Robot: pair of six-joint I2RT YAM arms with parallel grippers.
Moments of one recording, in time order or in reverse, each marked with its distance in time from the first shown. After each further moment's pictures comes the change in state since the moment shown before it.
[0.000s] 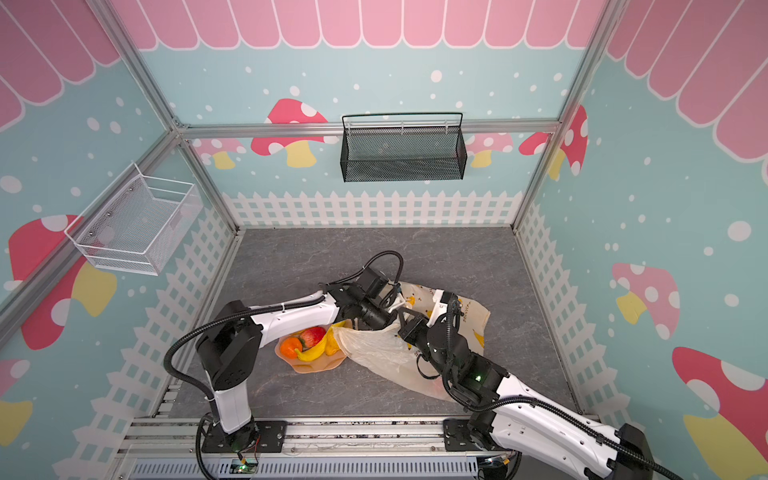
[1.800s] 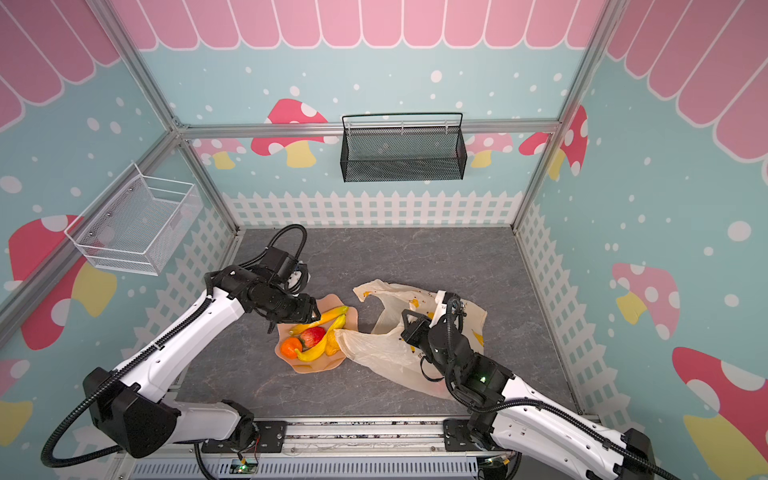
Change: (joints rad) left arm 0.365 -0.516 -0.039 -0.803 -0.766 0.240; right arm 0.000 -0.026 0.029 -0.110 0.016 -0.035
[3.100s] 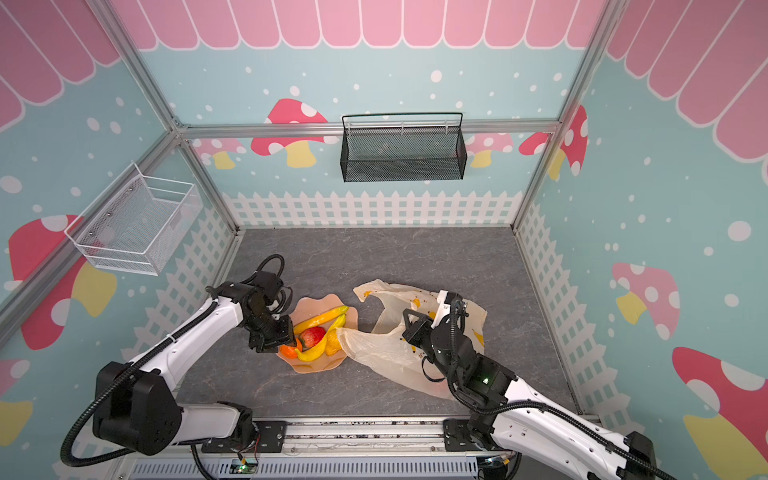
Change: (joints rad) left arm 0.201 0.003 -0.288 -0.011 0.013 -0.136; right arm 0.000 -0.023 0.000 -0.006 0.000 0.000
